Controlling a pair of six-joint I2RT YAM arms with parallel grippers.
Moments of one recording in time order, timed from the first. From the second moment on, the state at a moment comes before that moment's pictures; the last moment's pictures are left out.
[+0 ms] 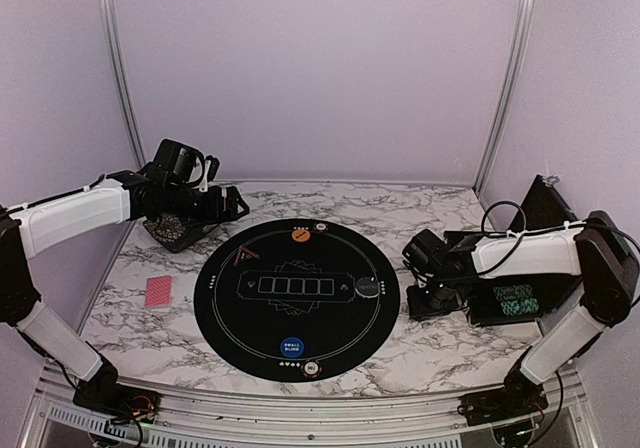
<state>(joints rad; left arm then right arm) -0.47 1.51 1.18 -0.41 0.14 -0.45 0.66 1.54 0.81 -0.61 0.13 0.53</state>
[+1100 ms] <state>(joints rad) -0.47 1.51 1.18 -0.41 0.14 -0.45 0.71 1.56 0.88 -0.64 0.14 0.54</state>
